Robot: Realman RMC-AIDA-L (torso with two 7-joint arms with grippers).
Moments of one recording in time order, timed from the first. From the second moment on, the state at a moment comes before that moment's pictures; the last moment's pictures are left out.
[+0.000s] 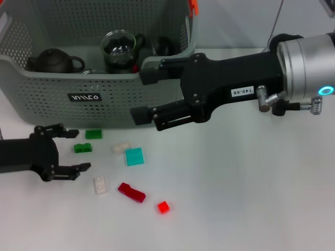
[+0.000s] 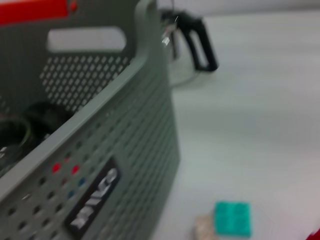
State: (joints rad) left arm -0.45 -2.09 0.46 0.82 2.34 1.52 -0.98; right arm 0.61 2.10 -1.27 -1.20 -1.66 -1.53 1.90
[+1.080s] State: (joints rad) left arm -0.54 -2.07 0.48 0.67 2.41 1.27 -1.00; right arm 0.60 2.10 -1.26 -1.17 -1.65 -1.51 1.89
